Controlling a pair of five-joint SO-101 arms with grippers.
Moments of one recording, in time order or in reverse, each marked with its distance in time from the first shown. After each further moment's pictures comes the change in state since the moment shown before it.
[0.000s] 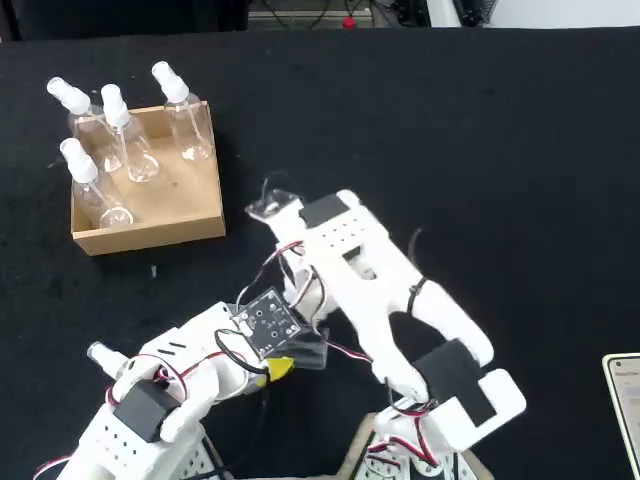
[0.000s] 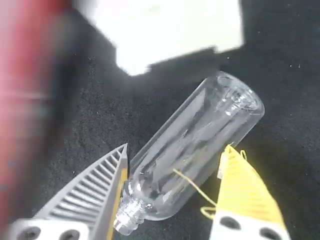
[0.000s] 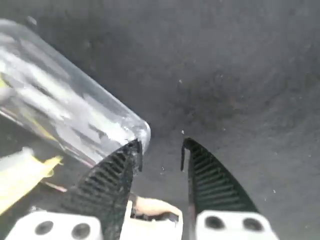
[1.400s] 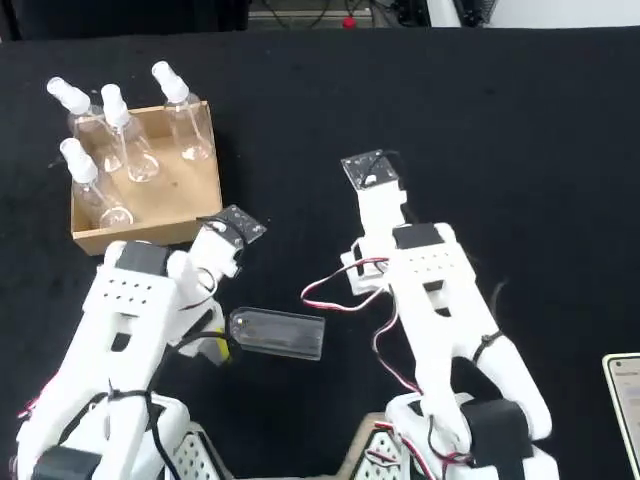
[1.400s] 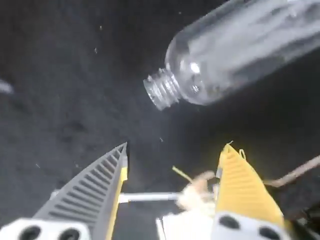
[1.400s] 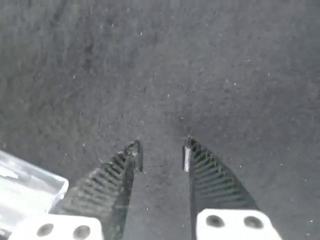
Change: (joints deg) left arm -25.4 67.3 -39.6 16.4 -8.3; right arm 19.9 -19.0 22.4 -27.8 -1.5
